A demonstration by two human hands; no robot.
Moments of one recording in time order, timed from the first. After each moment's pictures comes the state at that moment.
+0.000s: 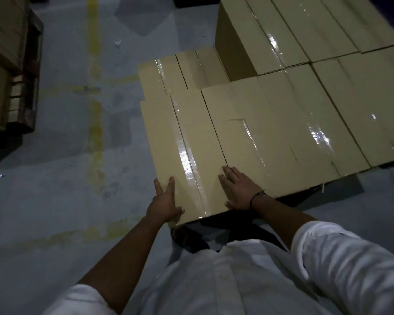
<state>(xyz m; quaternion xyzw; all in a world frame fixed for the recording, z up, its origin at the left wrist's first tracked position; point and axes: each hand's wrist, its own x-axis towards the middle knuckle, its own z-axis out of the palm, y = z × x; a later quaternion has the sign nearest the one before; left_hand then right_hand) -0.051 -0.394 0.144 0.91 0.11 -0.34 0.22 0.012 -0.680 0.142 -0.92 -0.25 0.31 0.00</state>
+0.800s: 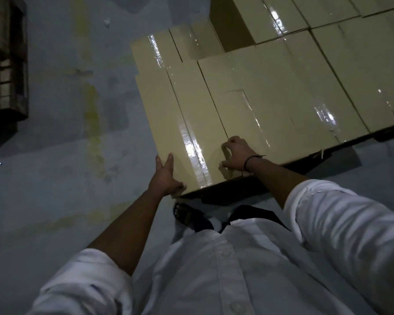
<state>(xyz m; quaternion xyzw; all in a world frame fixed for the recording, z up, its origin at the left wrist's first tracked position) -0.071 -0.390 0.155 0.90 0.12 -0.31 0.28 0.011 -0.656 0.157 -0.94 -0.08 0.28 0.15</state>
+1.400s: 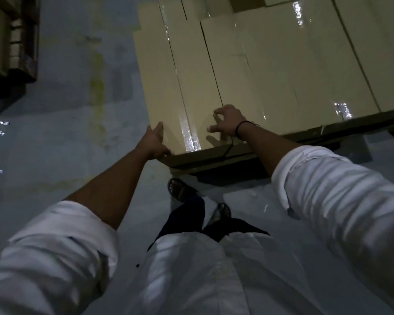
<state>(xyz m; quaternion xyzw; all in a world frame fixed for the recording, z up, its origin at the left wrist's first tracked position) -0.090 -0.406 0.140 0.90 0.18 -0.29 0.29 0.005 -0.667 0.145 -0.92 -0.06 0.30 0.25</state>
